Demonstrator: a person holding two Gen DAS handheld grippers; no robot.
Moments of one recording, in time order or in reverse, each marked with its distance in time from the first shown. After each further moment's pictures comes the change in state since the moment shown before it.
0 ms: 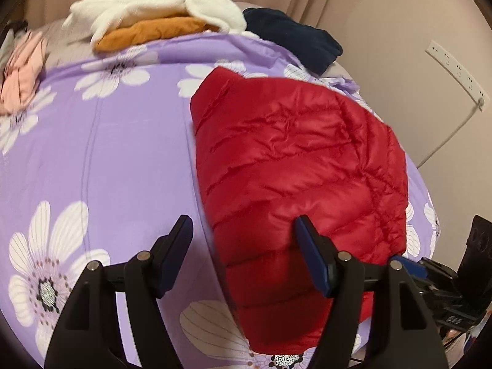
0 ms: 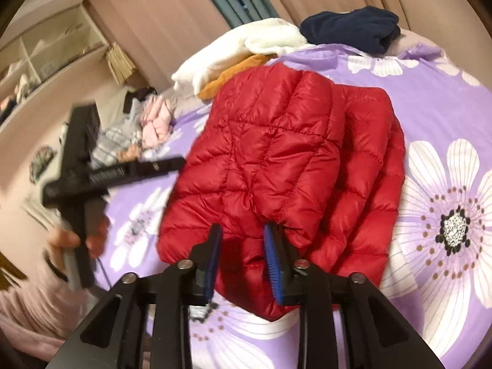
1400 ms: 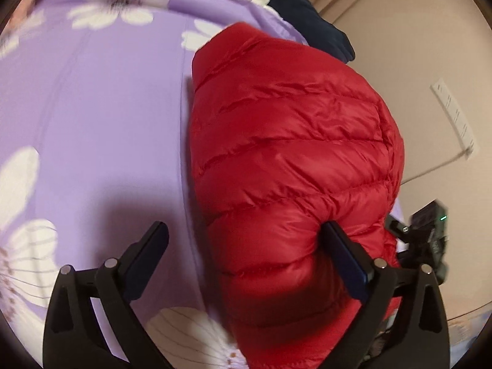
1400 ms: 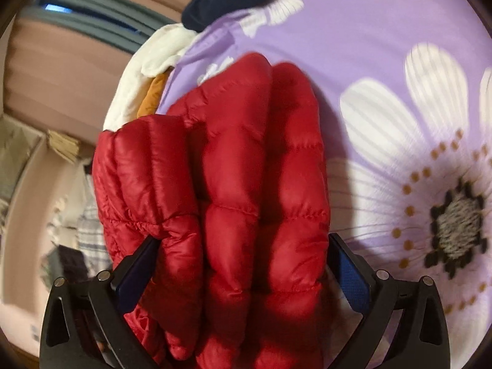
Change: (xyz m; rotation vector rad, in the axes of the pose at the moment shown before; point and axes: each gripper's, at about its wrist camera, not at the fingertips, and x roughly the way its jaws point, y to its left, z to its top) left arm 0.056 0.042 -0.002 -0.243 0.105 -0.217; right arm 0.069 -0.107 0.032 0.504 0.056 -0.026
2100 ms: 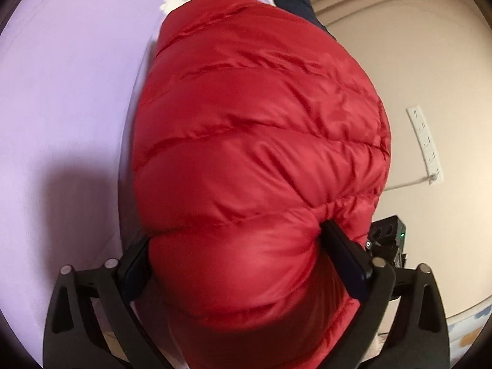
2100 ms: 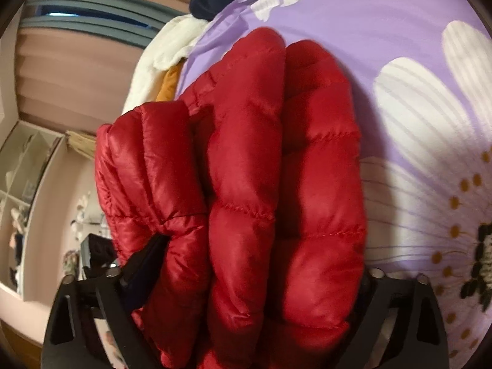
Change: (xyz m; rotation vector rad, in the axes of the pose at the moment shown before) left arm 0.035 -0.004 0.003 -0.108 0.052 -0.214; right arm 0.024 0.009 0.000 -0.012 0.036 0.106
